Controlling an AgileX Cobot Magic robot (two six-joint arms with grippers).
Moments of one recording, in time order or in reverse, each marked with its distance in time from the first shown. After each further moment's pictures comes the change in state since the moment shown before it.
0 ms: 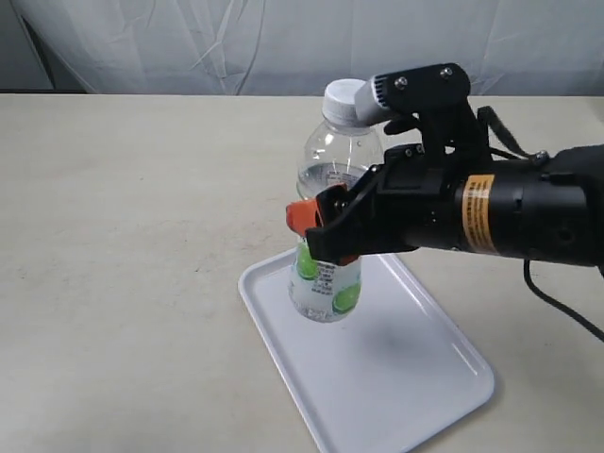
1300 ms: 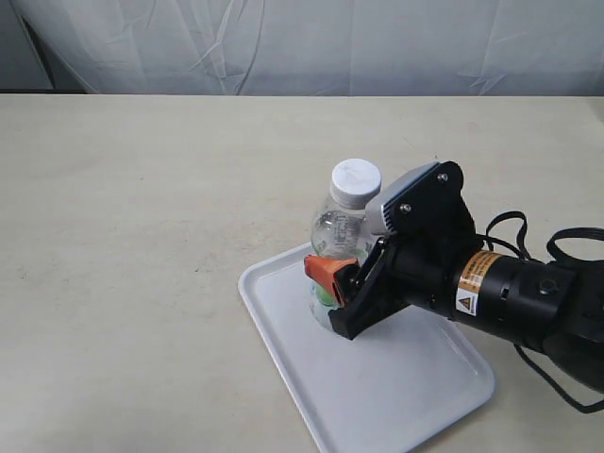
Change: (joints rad) left arm 0.000 0.000 0.000 0.000 0.000 0.000; right arm -0.037 0.253 0.266 1.153 -0.477 -1.420
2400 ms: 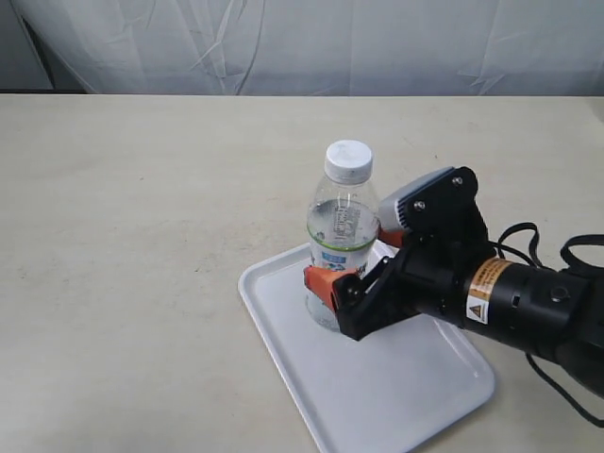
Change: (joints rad) left arm 0.000 0.000 0.000 0.000 0.000 0.000; right arm 0.000 -0.030 0.028 0.024 0.040 0.082
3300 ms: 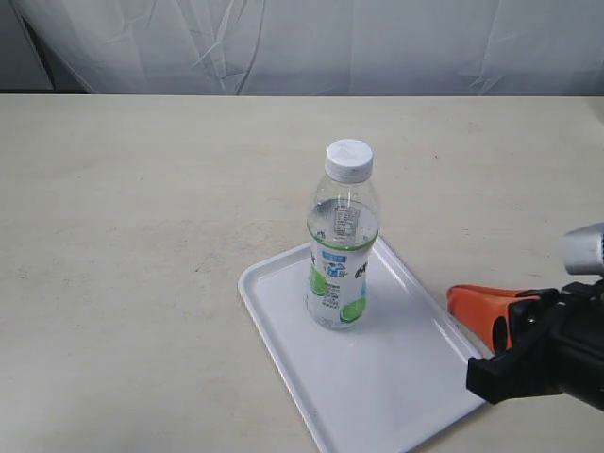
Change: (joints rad) left arm 0.000 0.000 0.000 0.000 0.000 0.000; right arm 0.000 -0.715 0.233 -0.150 0.486 0.468
